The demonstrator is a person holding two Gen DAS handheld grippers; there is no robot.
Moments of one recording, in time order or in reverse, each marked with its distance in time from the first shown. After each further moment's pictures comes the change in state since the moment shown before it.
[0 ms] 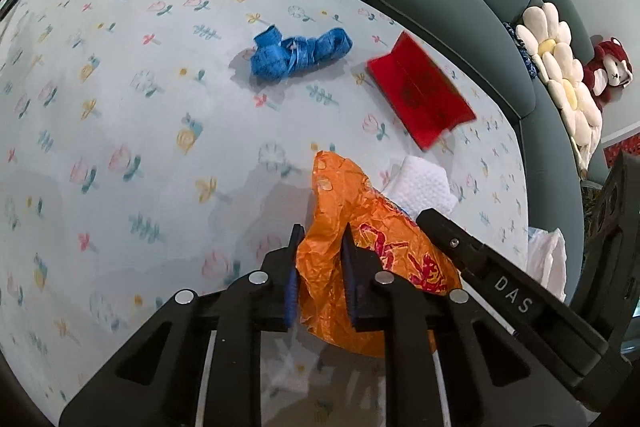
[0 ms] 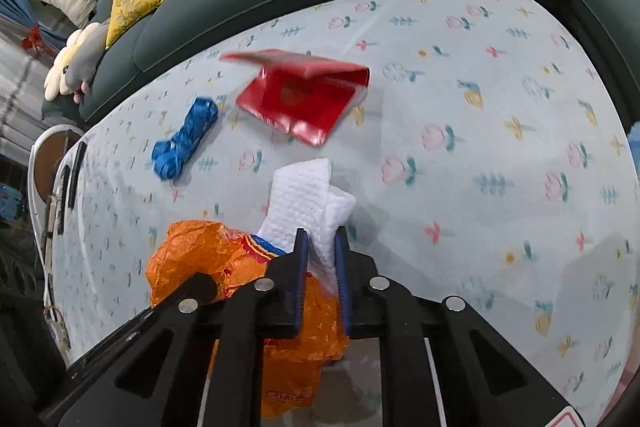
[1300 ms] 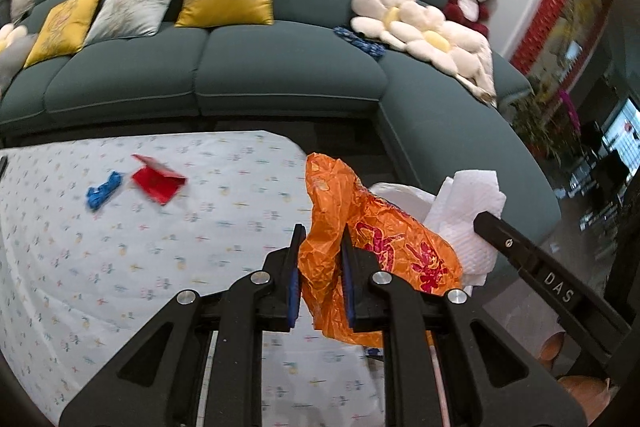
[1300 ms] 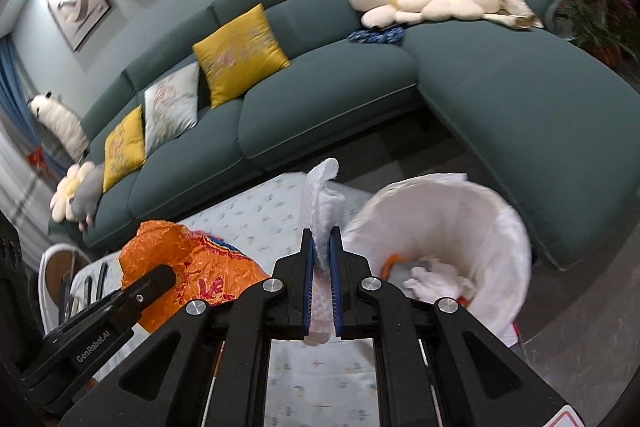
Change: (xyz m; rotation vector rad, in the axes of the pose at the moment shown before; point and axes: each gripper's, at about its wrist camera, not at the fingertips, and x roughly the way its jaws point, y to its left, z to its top) left arm -0.123 -0.281 -0.113 0.516 -0.234 -0.104; right arm -0.303 -0.198 -0.070 0.196 -0.511 -0.069
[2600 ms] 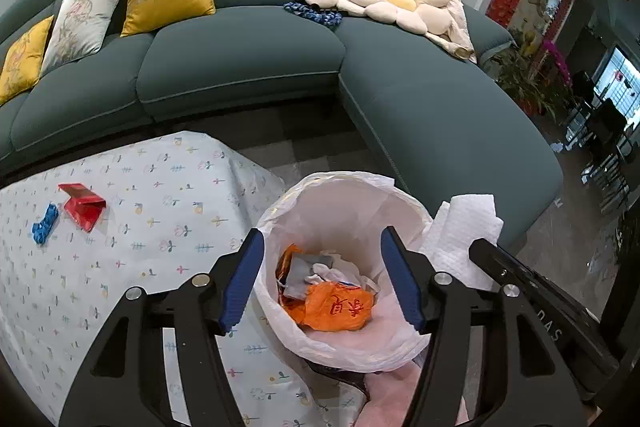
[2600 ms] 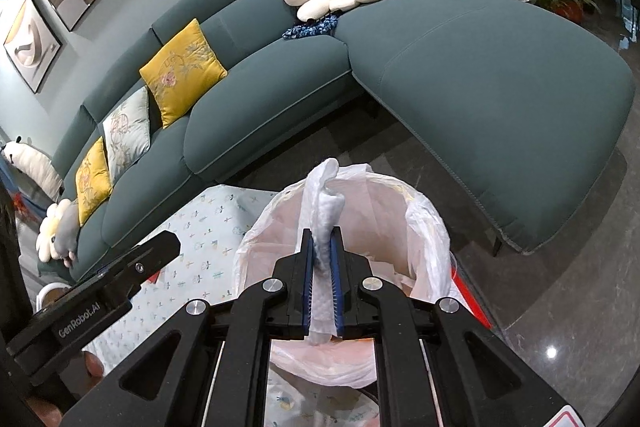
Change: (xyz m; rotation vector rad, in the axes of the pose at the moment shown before) left arm 0.085 -0.099 0.007 0.124 0.075 -0.008; right arm 0.023 -0.114 0.001 0.139 0.028 -0.061
